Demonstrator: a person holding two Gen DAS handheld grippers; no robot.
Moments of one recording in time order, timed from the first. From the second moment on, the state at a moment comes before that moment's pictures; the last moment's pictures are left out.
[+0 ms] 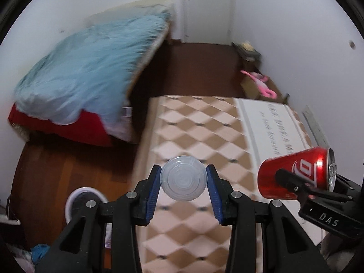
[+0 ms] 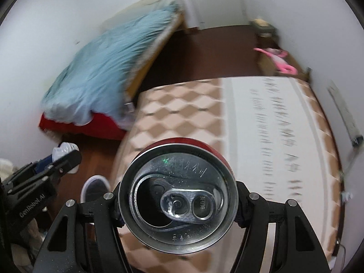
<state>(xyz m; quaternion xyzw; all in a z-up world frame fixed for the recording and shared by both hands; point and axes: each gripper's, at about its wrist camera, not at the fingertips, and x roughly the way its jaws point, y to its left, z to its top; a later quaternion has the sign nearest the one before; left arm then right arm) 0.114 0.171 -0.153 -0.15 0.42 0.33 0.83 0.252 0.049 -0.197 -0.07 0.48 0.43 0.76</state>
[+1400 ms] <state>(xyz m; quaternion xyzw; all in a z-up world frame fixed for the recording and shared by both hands) -0.208 0.439 -0.340 -0.44 0.44 0.46 0.63 -0.028 0.415 -0.431 -0.24 0.62 0.54 0.52</state>
